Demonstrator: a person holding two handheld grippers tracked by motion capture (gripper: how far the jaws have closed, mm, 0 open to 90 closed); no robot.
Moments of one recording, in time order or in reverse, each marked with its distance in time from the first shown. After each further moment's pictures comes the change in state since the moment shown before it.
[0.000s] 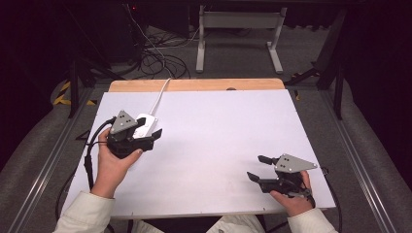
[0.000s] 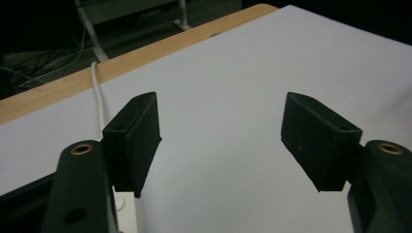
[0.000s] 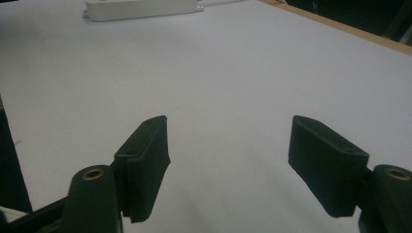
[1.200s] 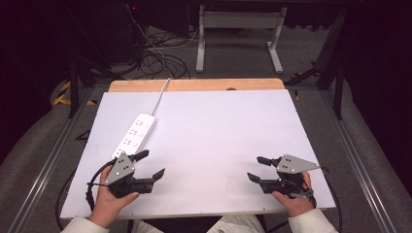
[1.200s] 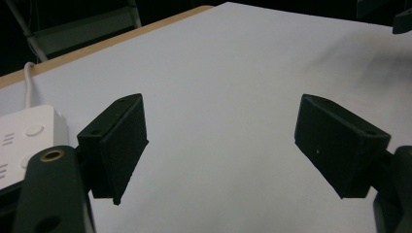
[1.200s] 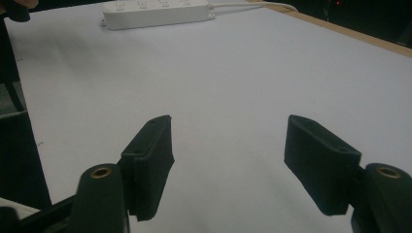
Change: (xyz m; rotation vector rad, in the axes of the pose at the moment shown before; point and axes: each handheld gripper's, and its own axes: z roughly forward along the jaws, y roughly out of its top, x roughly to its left) left arm -0.030 -0.093 -0.011 -0.098 -0.137 0.094; right arm 0.000 0.001 -0.004 -0.026 0.045 0.003
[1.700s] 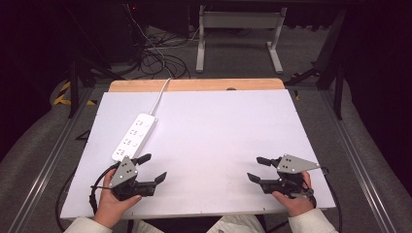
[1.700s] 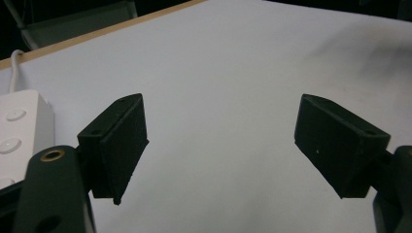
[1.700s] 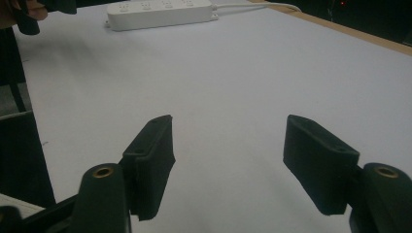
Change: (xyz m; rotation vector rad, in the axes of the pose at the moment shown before) left arm -0.003 -0.011 0.006 -0.002 -0.002 -0.023; right arm -0.001 0.000 0.000 -0.002 0.014 0.003
